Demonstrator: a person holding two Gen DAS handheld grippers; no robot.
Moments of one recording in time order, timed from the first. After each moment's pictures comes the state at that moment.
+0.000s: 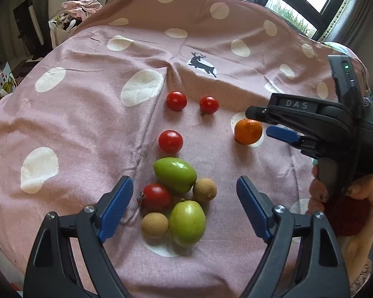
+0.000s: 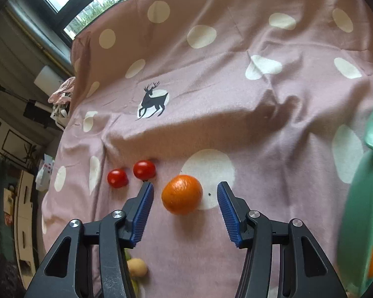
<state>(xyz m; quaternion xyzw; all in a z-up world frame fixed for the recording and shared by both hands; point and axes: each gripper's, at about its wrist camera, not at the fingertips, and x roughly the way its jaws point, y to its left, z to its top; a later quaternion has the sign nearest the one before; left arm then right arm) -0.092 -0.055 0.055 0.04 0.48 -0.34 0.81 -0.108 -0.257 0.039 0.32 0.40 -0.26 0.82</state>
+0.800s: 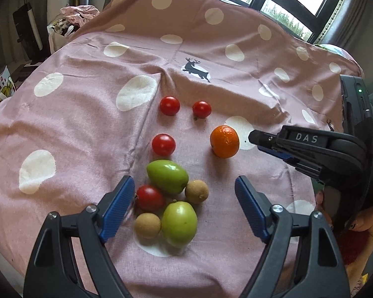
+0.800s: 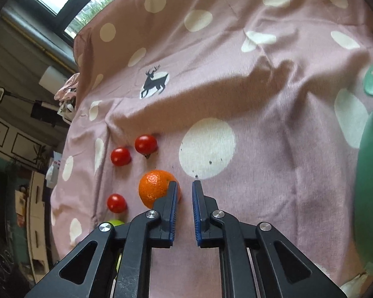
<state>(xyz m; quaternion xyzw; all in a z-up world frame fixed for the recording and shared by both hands) -0.098 -0.055 0.059 0.03 0.47 -0.35 0.81 -0.135 -0.241 0.033 0.35 0.39 -0.24 0.82</state>
